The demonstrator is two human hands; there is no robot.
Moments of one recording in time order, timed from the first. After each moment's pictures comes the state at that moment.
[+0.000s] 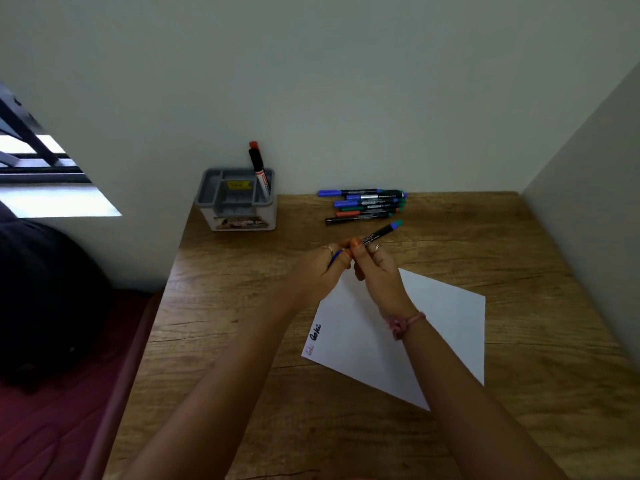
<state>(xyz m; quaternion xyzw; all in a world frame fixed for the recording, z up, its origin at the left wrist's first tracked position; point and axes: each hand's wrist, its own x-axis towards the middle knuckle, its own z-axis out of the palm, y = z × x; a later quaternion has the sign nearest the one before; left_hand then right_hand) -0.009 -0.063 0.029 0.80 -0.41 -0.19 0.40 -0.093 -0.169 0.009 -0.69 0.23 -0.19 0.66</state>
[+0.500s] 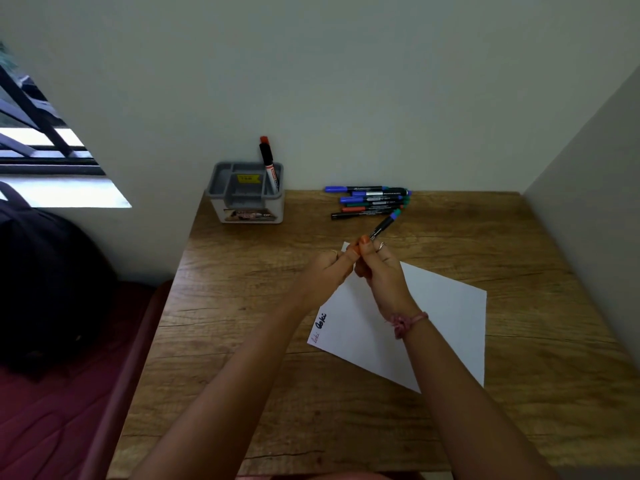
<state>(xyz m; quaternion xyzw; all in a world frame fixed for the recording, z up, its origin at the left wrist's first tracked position) -0.030 -0.050 0.026 0.72 -0.29 -0.32 0.54 -0.102 -0.148 0.017 -0.64 0.22 -0.20 0.70</state>
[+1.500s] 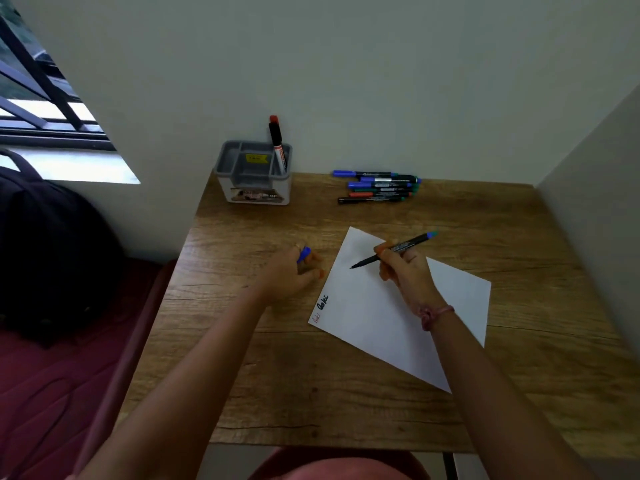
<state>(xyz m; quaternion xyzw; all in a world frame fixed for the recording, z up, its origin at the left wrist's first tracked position) 0.001 -0.001 -0.012 0.85 -0.32 -0.24 0.34 -0.132 -0.182 -0.007 -0.64 0.25 -0.17 0.71</state>
